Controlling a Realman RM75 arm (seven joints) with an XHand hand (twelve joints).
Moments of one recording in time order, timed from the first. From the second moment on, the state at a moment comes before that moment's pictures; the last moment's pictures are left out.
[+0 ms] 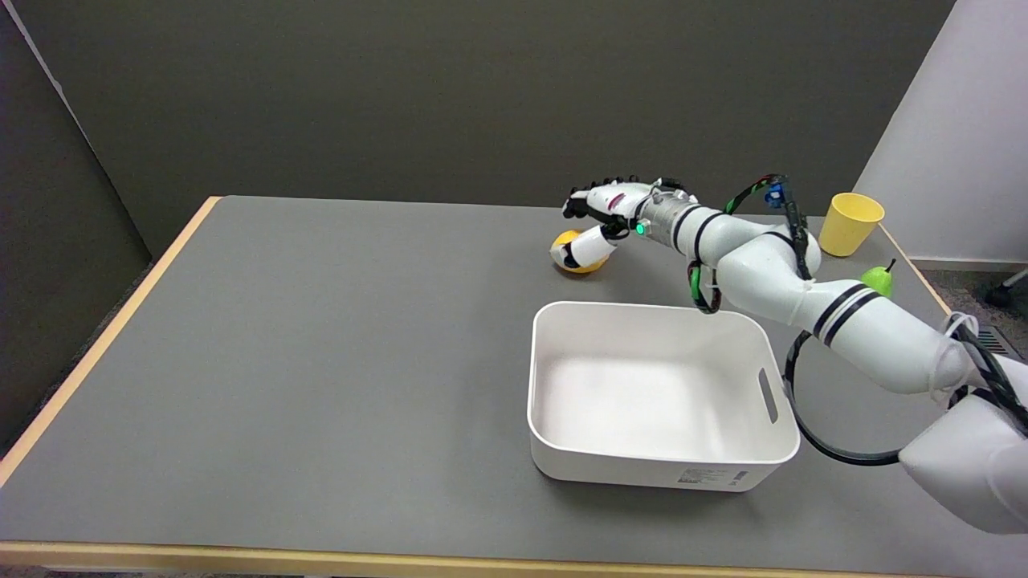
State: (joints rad) arm 0.67 -0.97 -2.11 1.09 0.57 -0.29 0.29
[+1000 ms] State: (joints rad) arm 0.74 -1.10 -2.15 0.80 0.59 -0.18 0.28
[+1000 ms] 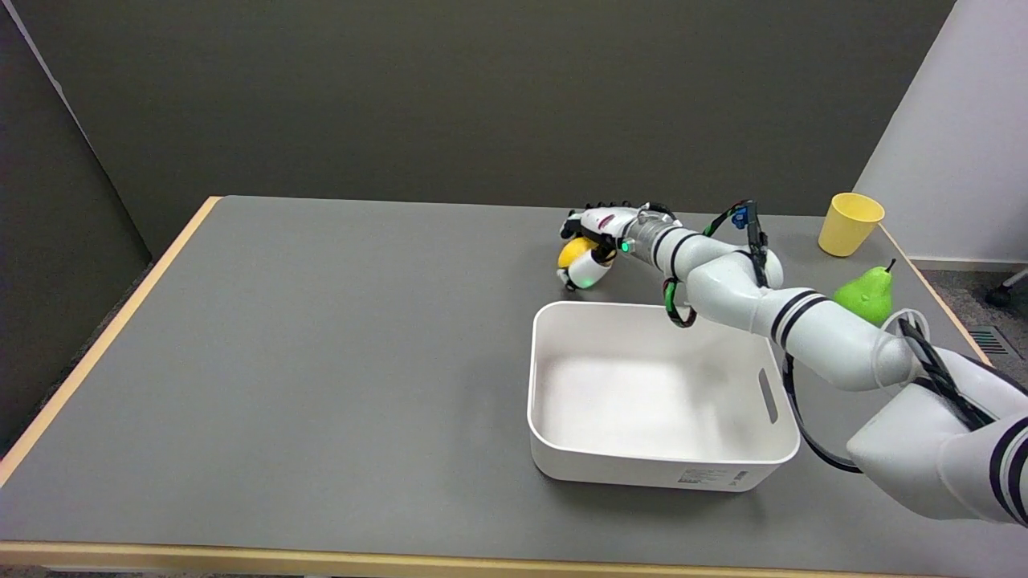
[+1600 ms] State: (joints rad) arm 0.73 -1.11 -2.16 0.77 0.59 -0.11 0.28
